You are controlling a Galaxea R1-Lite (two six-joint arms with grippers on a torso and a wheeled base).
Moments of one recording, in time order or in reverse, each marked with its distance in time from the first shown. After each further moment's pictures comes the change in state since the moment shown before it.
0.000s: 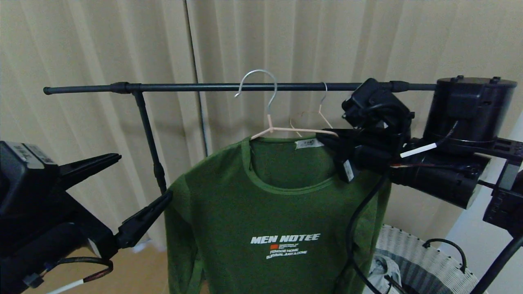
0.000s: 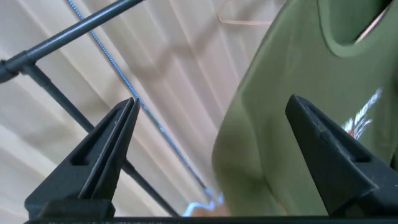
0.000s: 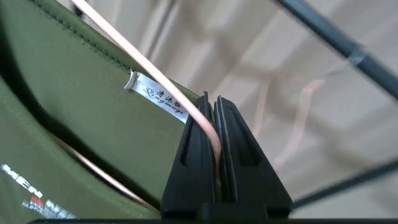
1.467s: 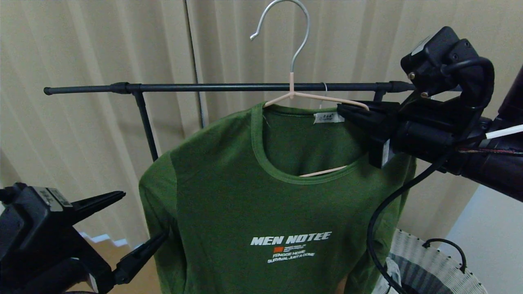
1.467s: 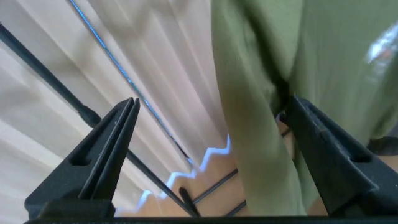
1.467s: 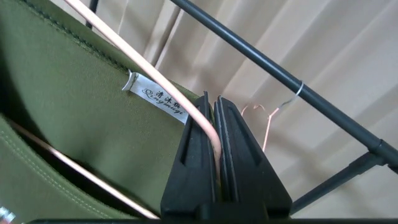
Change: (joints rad) left arm 0.094 0.008 0.135 -0.001 -0.116 -0.045; right arm 0.034 -0.146 0.009 -0.001 0.018 0.001
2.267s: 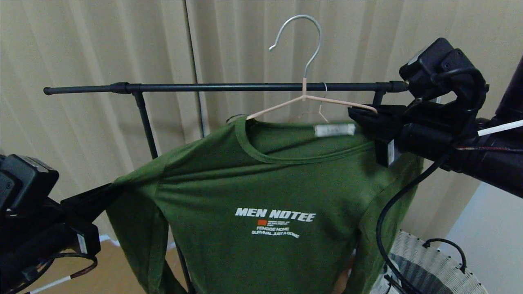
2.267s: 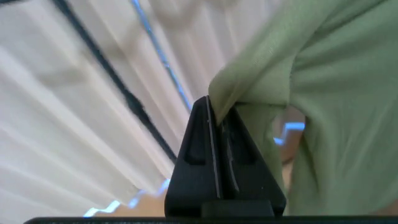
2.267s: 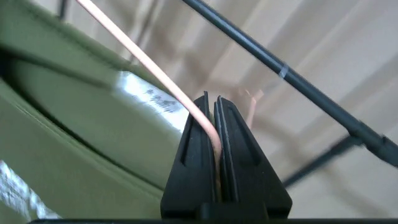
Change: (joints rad) left arm 0.202 0.026 -0.068 -0.006 -0.002 0.012; right arm -0.083 0.001 0.003 0.034 -0.016 -0.033
